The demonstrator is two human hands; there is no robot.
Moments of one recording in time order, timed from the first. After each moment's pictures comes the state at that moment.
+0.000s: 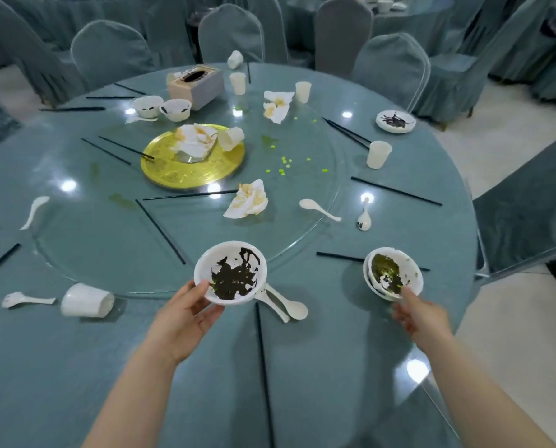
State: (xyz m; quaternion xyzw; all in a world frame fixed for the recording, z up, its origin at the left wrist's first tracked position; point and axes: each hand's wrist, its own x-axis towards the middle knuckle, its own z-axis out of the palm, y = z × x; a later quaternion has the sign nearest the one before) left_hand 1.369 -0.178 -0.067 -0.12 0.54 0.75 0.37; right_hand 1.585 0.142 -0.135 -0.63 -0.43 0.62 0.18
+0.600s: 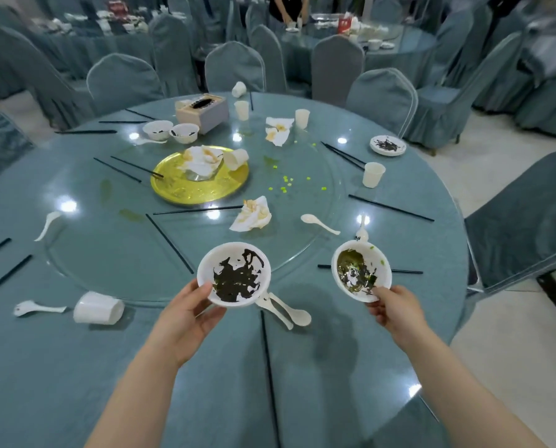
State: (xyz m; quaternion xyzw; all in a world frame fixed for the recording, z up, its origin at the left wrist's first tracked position) left_hand 1.375 -0.186 -0.046 -0.08 0.54 0.75 0.37; right_hand 1.551 0.107 -0.098 -0.53 -0.52 0.65 0.16
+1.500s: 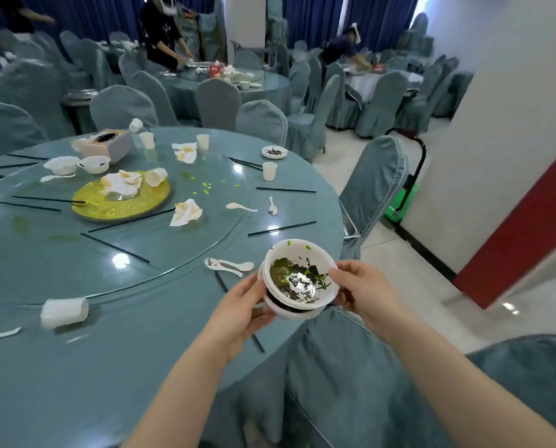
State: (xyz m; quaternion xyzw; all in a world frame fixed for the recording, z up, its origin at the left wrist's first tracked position) left_hand 1.550 -0.269 0.006 0.21 0.54 0.62 0.53; right_hand 1.719 -0.146 0.036 -0.46 -0.56 0.63 0.28
